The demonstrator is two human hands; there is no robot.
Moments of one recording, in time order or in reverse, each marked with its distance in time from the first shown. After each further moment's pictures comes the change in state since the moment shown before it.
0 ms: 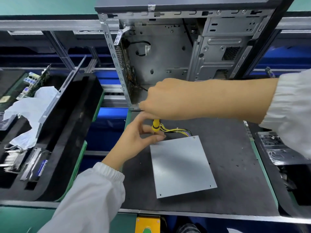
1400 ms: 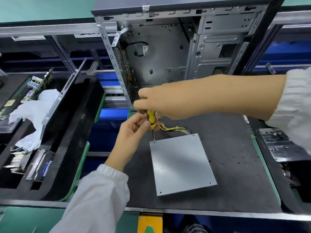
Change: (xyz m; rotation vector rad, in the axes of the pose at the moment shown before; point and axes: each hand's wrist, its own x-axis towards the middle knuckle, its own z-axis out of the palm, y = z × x) left_hand -0.001 -0.010 0.005 -0.235 0.141 0.135; right_hand -0.009 0.009 0.008 0.215 -0.082 -0.024
